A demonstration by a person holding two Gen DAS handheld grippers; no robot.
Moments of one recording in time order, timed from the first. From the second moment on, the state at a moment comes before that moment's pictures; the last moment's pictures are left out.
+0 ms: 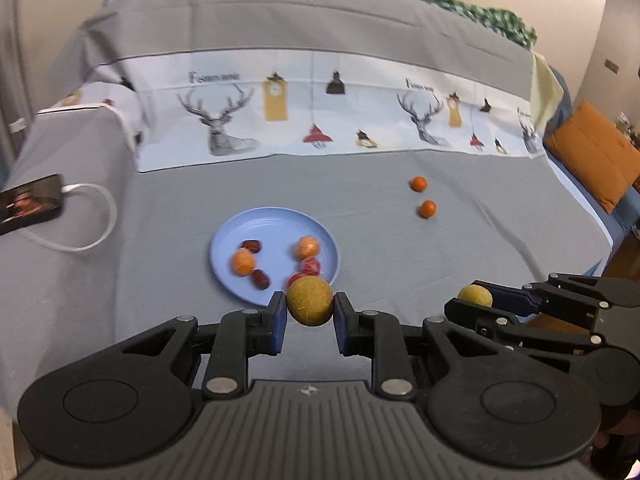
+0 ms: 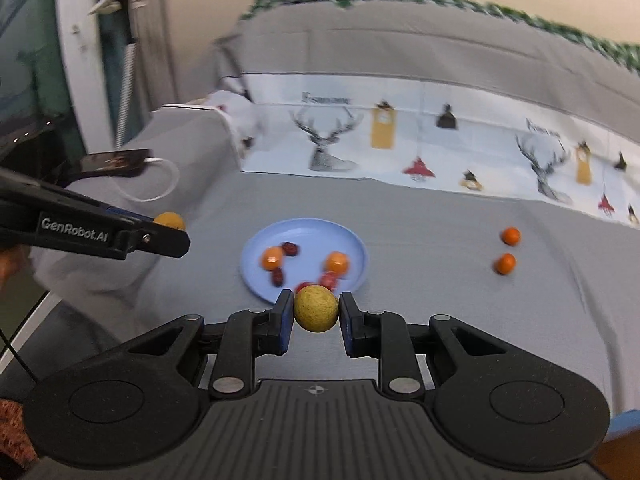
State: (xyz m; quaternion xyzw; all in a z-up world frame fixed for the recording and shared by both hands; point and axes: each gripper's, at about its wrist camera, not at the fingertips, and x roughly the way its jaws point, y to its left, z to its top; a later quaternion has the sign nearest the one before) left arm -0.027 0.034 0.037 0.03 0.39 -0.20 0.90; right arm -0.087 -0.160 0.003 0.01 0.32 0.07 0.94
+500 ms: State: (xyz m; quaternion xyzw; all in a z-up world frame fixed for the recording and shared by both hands) left arm -0.057 0.063 0.042 0.00 0.37 -0.19 0.91; right arm -0.117 -0.117 0.011 -0.05 0.29 0.10 0.95
